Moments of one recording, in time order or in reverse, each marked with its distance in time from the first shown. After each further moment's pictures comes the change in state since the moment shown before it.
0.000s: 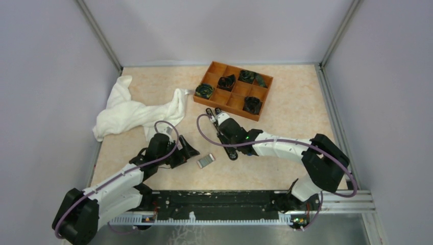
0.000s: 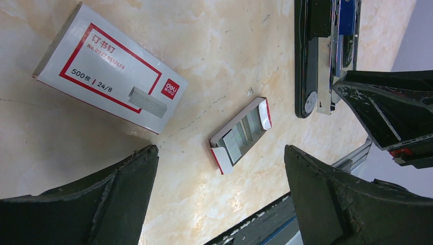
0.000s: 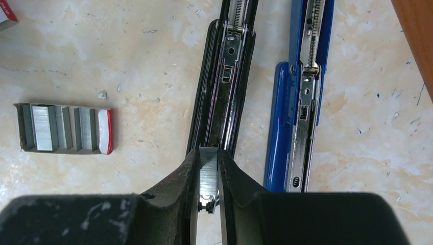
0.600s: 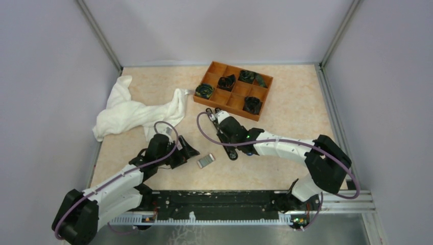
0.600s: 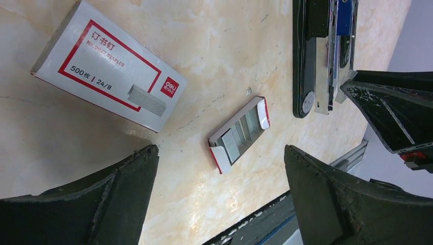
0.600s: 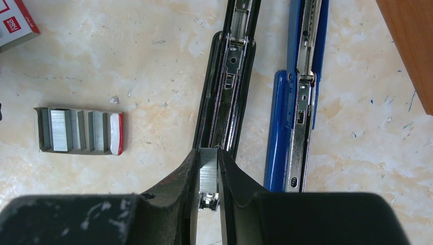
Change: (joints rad) left arm 0.000 -0.010 -0.011 0.010 0.003 -0.014; right arm 0.000 -0.021 0.021 -0.010 -0.007 0.000
